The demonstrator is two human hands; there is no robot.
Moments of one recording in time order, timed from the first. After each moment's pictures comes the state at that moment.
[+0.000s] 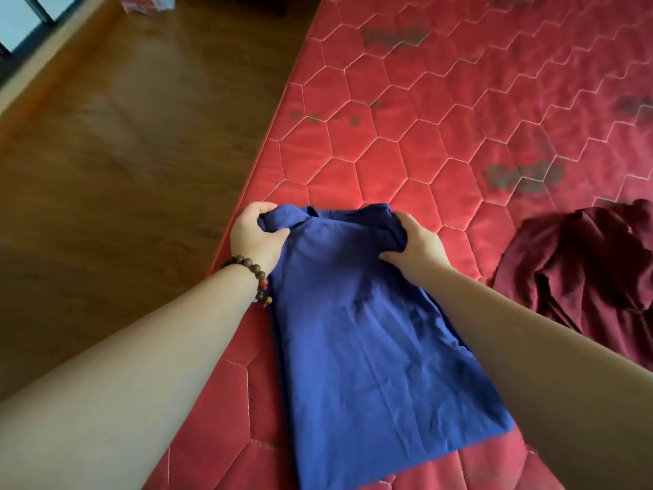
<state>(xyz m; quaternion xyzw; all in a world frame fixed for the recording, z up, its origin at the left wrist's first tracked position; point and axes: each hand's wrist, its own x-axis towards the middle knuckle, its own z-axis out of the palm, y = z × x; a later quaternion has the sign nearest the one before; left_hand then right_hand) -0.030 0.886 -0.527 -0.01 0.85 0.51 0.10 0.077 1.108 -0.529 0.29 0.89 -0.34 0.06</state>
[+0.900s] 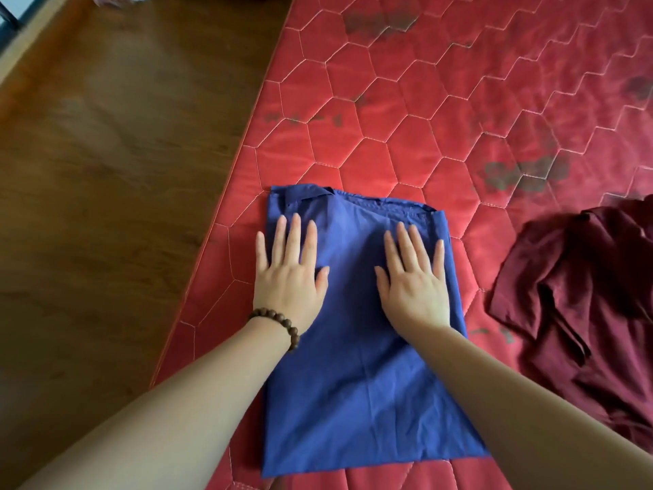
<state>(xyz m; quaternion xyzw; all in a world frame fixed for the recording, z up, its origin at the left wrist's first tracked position) 0.011 0.930 -0.559 0.30 0.95 0.08 0.03 0.106 1.100 -0.566 0.19 0.98 -0.04 -0.01</state>
